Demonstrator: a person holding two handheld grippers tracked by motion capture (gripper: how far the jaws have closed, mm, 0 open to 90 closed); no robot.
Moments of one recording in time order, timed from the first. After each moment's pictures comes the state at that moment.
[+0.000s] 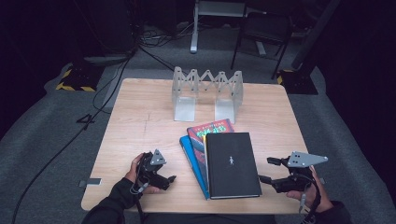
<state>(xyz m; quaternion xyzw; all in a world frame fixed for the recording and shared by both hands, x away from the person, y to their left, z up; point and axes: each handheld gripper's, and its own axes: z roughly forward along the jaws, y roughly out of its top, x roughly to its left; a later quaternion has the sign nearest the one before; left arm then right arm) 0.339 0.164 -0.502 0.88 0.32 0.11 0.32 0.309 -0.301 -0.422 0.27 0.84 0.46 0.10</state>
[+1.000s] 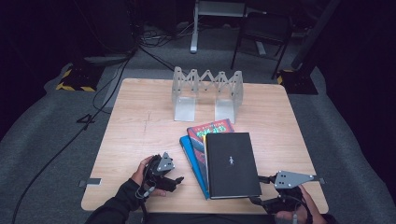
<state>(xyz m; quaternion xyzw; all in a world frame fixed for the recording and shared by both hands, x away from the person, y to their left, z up) 0.327 0.140 -0.489 0.89 0.27 0.13 0.36 0.269 -0.267 -0.441 0.23 0.87 0.43 0.09</state>
